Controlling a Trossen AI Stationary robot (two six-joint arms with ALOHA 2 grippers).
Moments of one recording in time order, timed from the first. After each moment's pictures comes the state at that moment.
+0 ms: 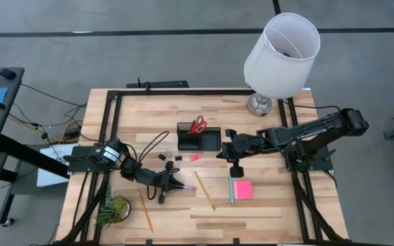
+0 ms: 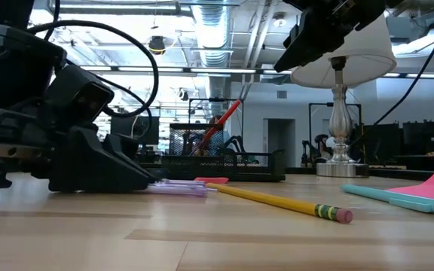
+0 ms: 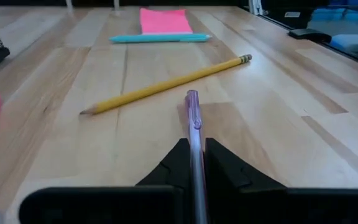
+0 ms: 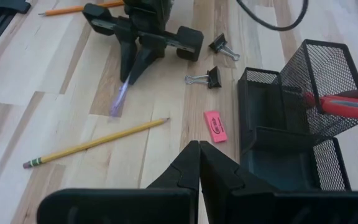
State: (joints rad) left arm -0.43 2.20 0.36 1.53 -0.21 -0.10; right arm 0.17 1.35 0.91 -0.30 0.08 -0.05
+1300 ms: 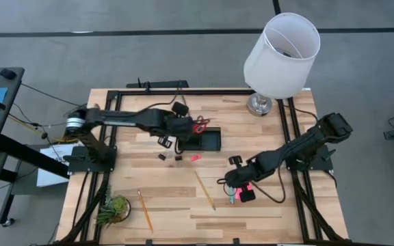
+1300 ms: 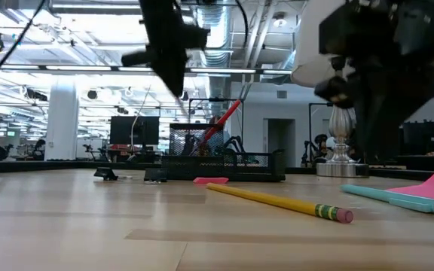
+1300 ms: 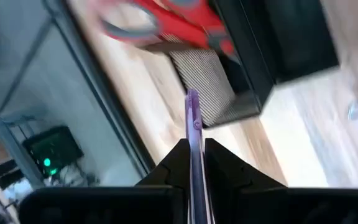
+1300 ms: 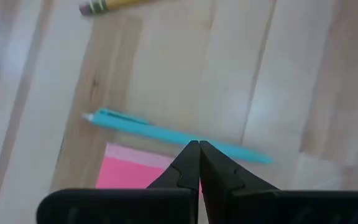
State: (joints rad) left arm 0.06 1.72 1.47 -1.04 -0.52 0.65; right arm 0.41 1.59 0.91 -0.51 0.02 0.10
